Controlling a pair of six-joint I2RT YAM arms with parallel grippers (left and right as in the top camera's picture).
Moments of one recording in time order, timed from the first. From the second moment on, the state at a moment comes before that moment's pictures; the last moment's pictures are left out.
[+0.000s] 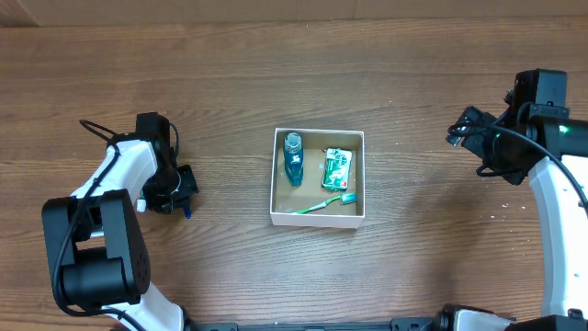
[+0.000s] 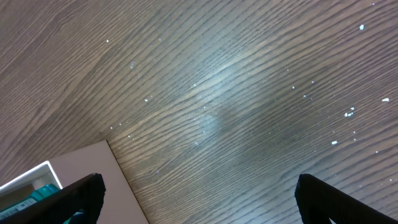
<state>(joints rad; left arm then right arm) 0.11 1.84 1.07 -0.88 0.03 -0.28 -0.16 1.42 1.34 -1.10 -0.06 0.44</state>
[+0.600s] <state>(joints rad) -0.60 1.34 1.33 -0.99 -0.03 0.00 -0.16 1.42 1.34 -1.10 -0.06 0.44</state>
